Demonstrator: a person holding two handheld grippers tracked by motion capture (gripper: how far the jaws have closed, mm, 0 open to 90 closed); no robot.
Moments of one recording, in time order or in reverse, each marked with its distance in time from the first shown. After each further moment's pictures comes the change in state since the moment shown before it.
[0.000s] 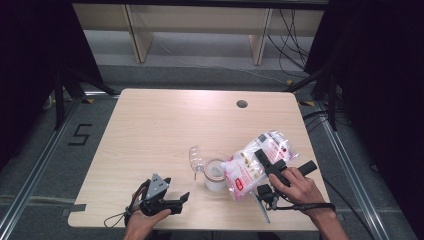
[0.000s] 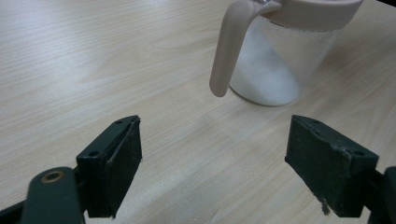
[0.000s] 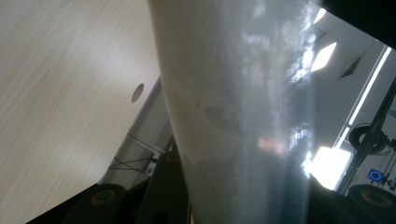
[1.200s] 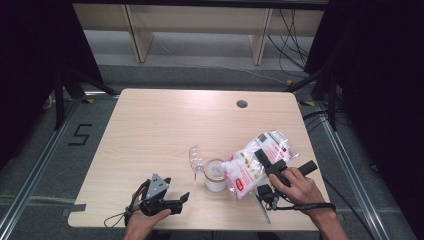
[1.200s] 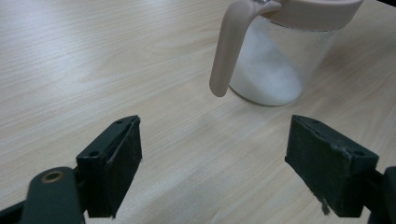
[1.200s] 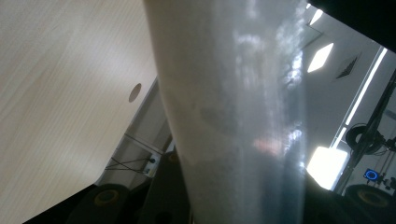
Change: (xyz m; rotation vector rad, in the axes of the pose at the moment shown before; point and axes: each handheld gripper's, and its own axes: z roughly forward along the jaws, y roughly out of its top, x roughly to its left) left arm 0.001 0.000 0.000 0.000 0.006 0.013; right arm -0.001 0.000 -0.001 0.003 -0.003 -0.001
